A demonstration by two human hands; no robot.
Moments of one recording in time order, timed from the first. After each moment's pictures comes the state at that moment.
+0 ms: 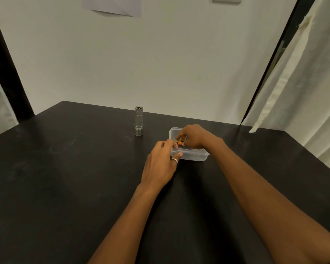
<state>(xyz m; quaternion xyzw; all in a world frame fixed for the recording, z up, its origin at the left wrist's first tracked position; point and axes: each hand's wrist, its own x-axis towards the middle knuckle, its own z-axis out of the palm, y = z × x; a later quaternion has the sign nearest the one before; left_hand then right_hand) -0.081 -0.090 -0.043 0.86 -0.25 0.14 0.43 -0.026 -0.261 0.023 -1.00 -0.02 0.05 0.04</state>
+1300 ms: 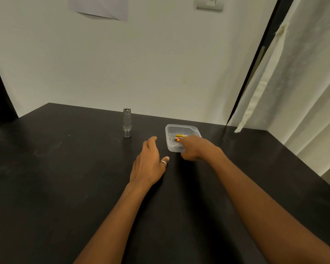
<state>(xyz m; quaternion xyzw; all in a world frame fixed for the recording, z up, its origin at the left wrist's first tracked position) -0.075 -0.098 -0.048 0.90 -0.19 0.09 0.39 -0.082 -0.274 0.025 -0.99 0.07 0.08 0.02</state>
